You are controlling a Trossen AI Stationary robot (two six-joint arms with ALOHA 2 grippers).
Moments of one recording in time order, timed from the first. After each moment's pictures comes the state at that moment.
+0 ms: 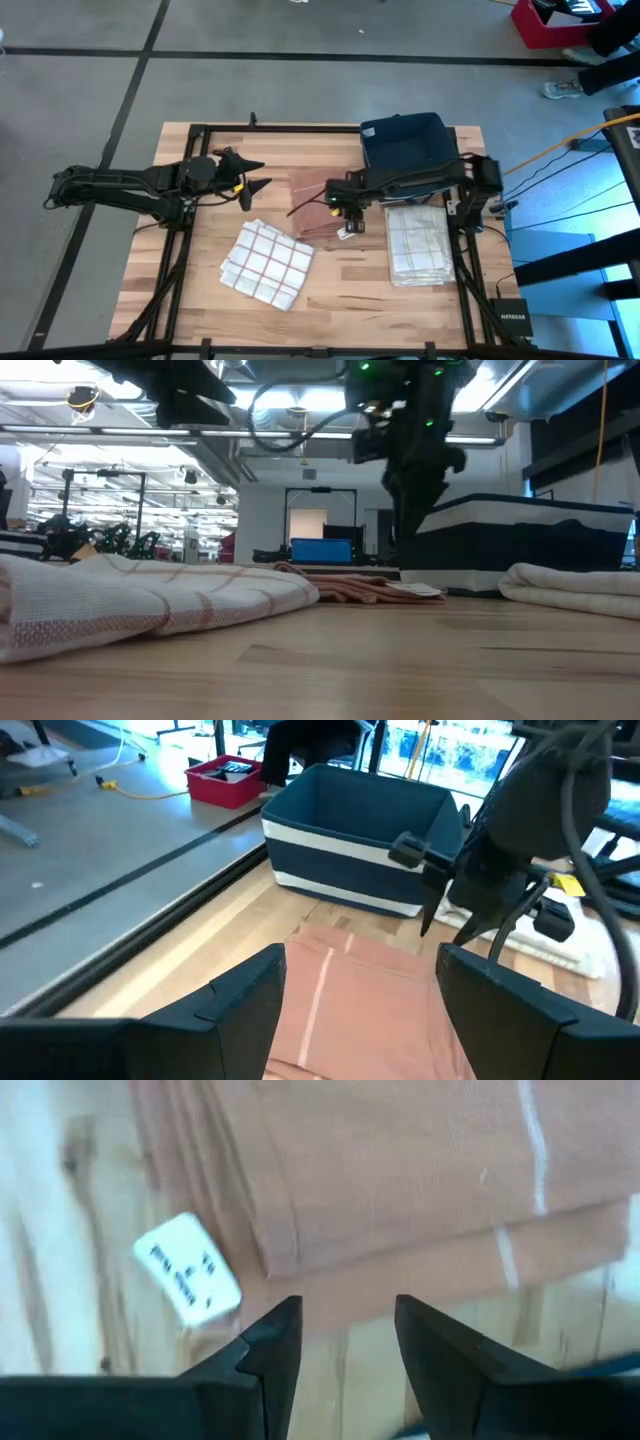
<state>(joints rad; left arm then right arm) 0.05 0.80 0.65 -0.16 -0.38 -0.24 -0.04 1.83 1.37 -0.90 0.09 -0.04</state>
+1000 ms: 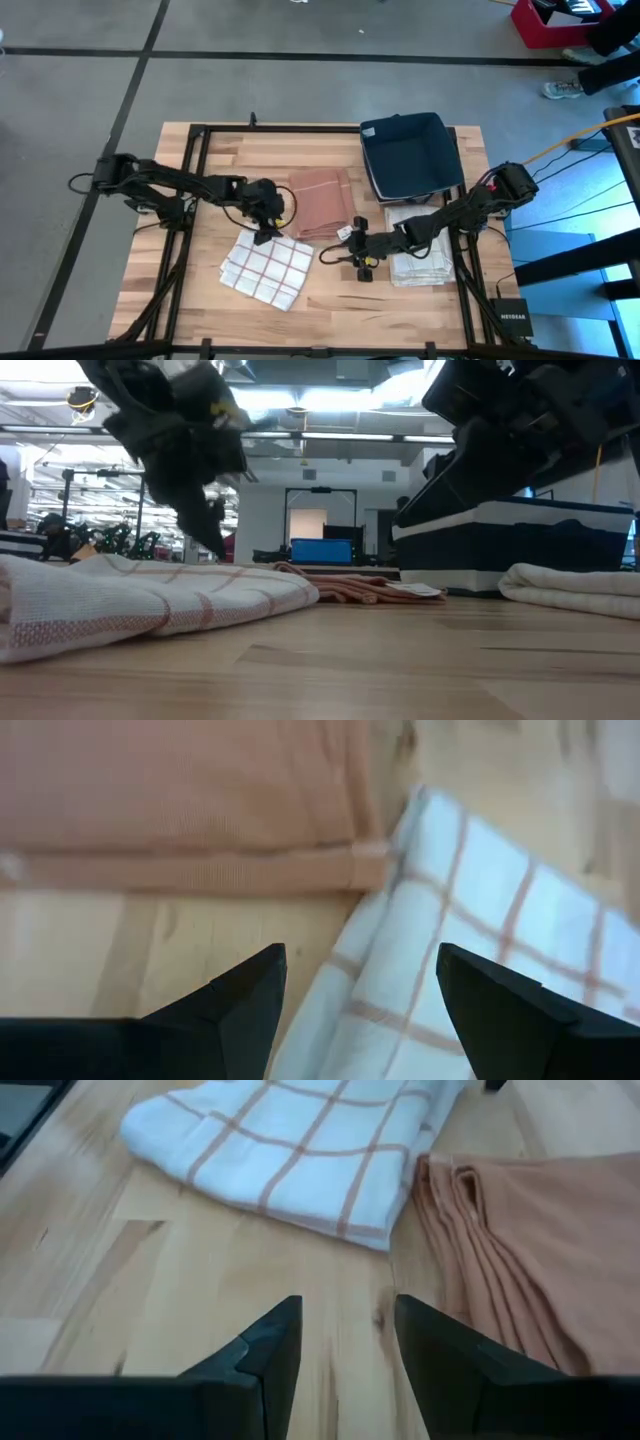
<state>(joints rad) 0.08 1.40 0.65 -0.17 0.25 -0.17 0.37 1.61 0.70 0.27 0.24 0.21</state>
